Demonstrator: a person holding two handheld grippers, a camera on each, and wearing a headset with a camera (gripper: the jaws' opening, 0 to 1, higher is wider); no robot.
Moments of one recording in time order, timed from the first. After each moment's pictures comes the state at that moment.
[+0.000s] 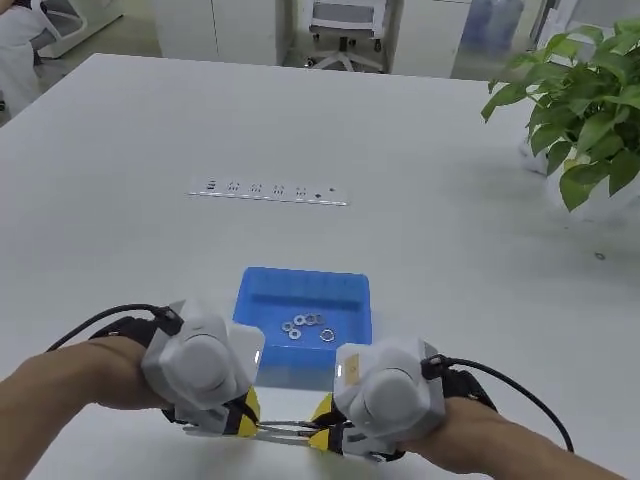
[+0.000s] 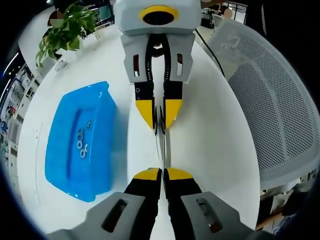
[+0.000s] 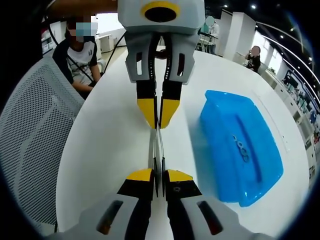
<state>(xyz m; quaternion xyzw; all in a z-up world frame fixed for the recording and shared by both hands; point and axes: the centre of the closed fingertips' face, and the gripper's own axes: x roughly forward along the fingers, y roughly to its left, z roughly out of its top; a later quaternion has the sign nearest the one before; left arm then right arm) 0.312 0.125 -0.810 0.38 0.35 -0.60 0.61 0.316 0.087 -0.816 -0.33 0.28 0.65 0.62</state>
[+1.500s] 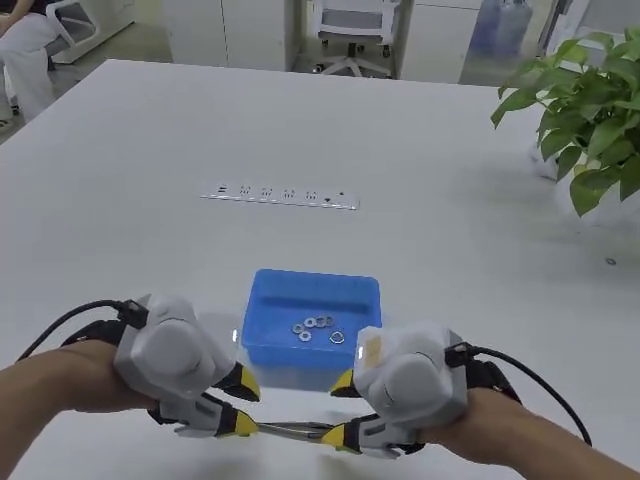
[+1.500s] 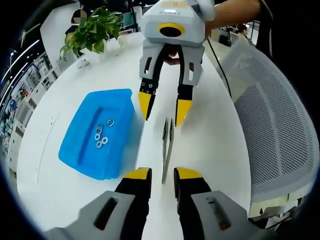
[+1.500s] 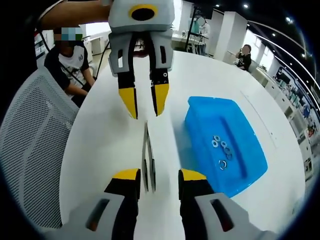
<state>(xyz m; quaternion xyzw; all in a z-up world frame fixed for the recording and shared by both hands) 0.314 0.139 -0.775 0.31 0.33 -0.57 0.69 0.330 0.077 -0.790 -0.33 0.27 0.62 0.66</state>
